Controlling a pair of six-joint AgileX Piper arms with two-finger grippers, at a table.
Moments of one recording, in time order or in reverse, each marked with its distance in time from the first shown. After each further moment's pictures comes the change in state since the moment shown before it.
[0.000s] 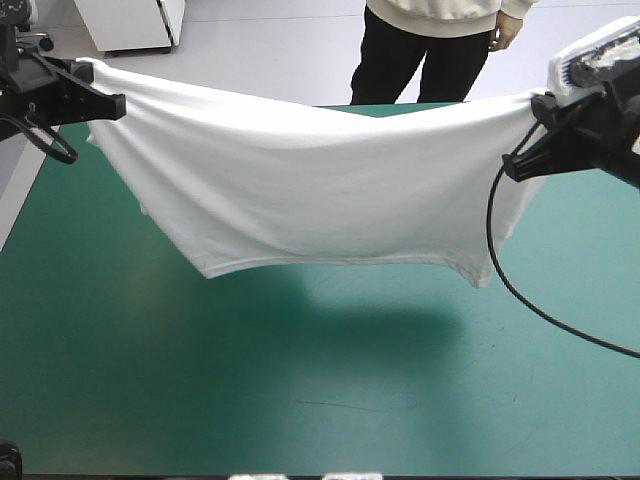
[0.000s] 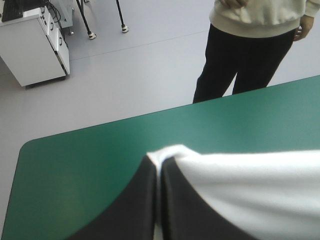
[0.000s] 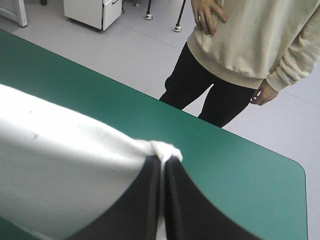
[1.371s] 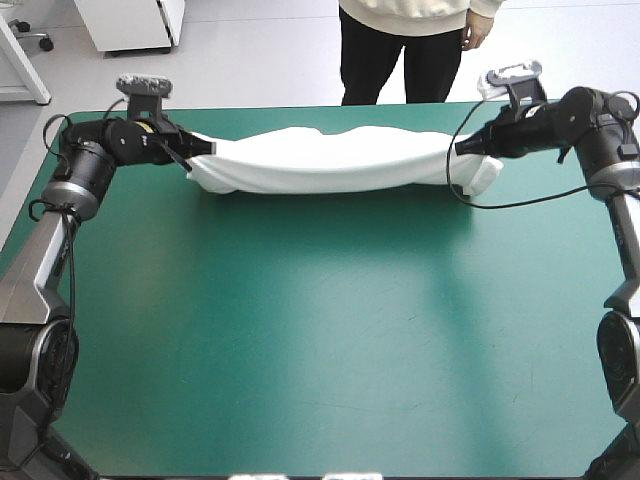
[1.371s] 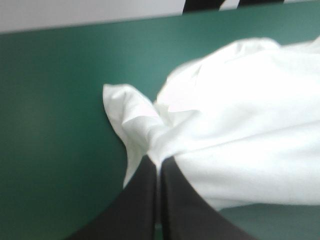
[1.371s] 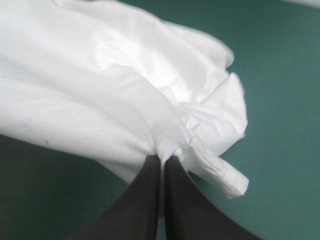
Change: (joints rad) left arm 0.000 0.378 0.455 -0.081 -0.503 0.005; right arm -0.184 0.590 0.073 0.268 -0.133 -0.139
